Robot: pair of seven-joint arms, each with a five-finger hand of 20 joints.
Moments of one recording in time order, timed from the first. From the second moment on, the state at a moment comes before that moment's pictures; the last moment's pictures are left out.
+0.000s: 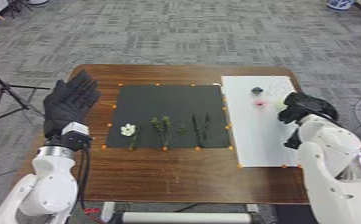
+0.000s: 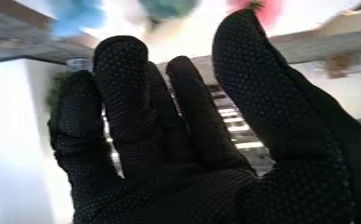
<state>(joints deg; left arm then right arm) 109.6 -59.2 -89.7 -114.1 26.8 9.8 17.2 -92.1 -69.4 91.7 -109.3 -150.1 -30.0 25.9</state>
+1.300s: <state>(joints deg) 112.1 -60.3 -91.1 -114.8 26.5 11.0 17.0 -92.3 -71.8 89.9 -102.0 -150.7 -22.0 23.9</state>
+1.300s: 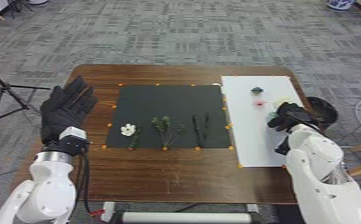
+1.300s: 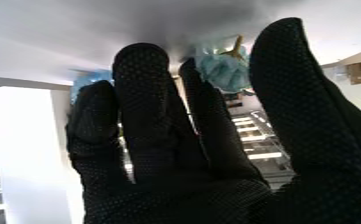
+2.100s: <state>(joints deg) 112.9 -60.6 -92.2 -115.1 26.5 10.7 16.9 -93.3 -71.1 86.1 -104.5 -150.8 -8.2 21.6</state>
